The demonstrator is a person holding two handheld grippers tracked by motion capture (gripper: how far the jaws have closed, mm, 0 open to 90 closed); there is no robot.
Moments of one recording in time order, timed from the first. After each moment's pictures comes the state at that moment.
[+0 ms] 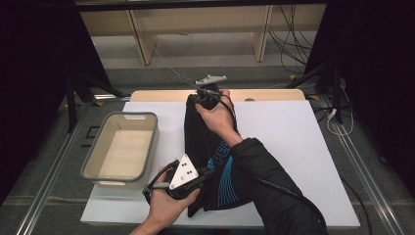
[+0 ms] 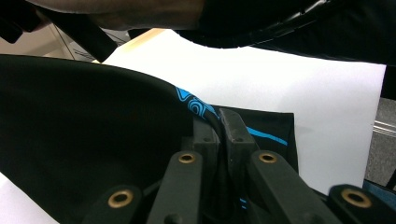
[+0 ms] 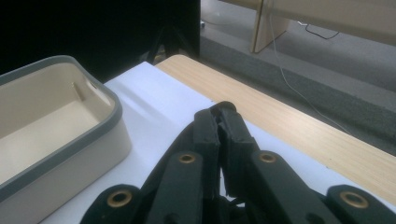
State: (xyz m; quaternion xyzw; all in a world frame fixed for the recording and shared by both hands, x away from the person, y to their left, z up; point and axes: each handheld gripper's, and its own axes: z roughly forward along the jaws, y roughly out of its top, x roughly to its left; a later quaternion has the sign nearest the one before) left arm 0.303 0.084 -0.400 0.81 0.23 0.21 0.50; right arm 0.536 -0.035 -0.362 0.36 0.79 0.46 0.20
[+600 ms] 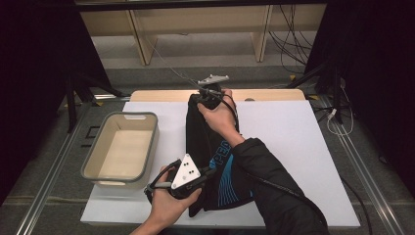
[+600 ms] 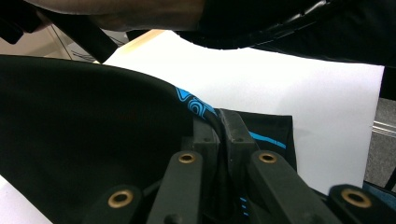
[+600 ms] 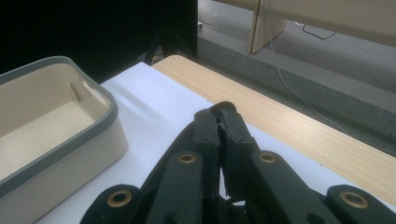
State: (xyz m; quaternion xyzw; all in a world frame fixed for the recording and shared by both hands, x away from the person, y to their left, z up) left arm 0.304 0.080 -0.399 0.81 0.23 0.21 0.50; right arm 0.536 -0.041 -0.361 0.37 0.78 0.46 0.20
